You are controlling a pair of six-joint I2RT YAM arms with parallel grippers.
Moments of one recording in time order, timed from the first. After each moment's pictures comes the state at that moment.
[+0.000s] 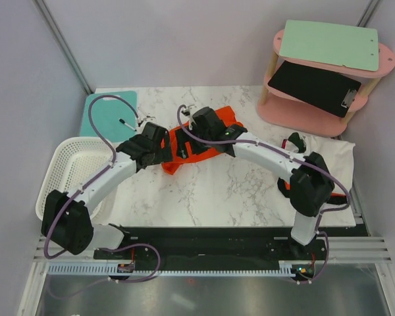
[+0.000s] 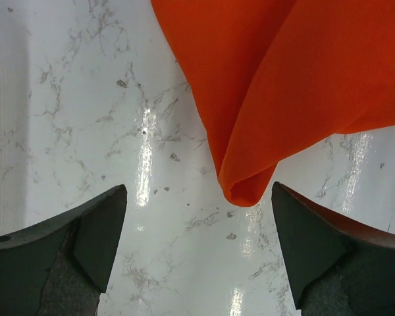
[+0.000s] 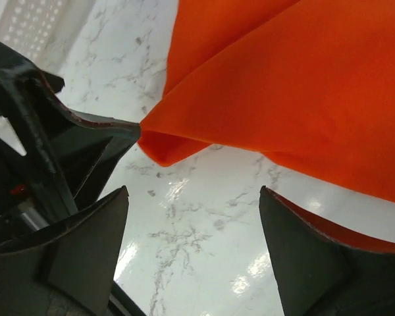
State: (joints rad) left arm -0.48 1.34 1.02 -0.62 -0.38 -0.52; right arm 0.80 1.85 1.54 -0.40 -0.14 0.34
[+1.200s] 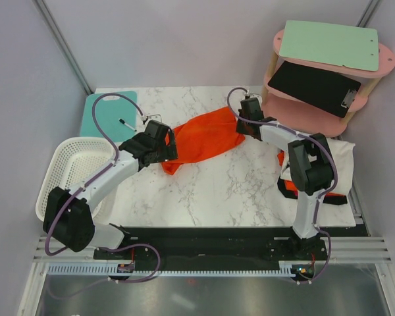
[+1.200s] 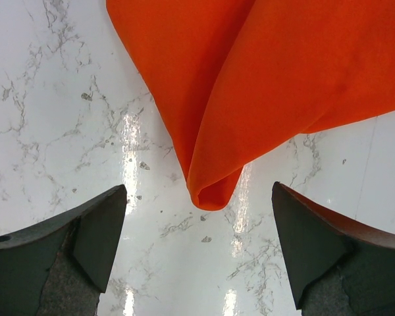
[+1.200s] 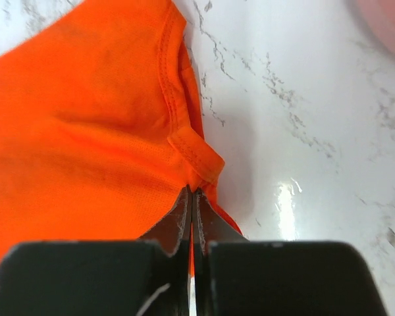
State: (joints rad) left arm -0.50 1.38 1.05 -0.57 -0.32 -0.52; right arm 0.34 2.02 1.39 -0.13 0.16 0.43
